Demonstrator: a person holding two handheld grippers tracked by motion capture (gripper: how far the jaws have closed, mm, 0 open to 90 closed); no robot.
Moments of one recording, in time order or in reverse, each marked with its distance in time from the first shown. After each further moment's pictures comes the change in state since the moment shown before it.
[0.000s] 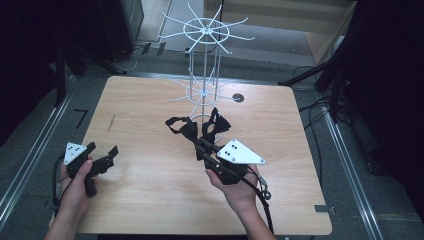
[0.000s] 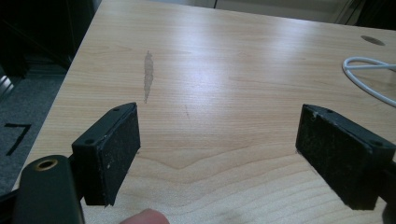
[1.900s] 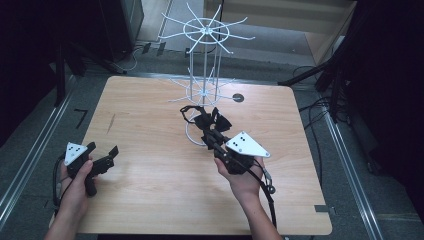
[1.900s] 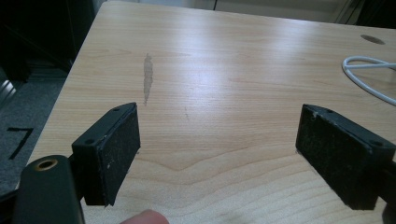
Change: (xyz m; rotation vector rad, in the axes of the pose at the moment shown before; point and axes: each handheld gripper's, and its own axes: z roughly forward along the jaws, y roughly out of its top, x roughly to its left) left arm -0.001 0.000 0.000 -0.005 0.001 0.018; right arm -0.030 -0.011 0.010 0.001 -0.128 0.006
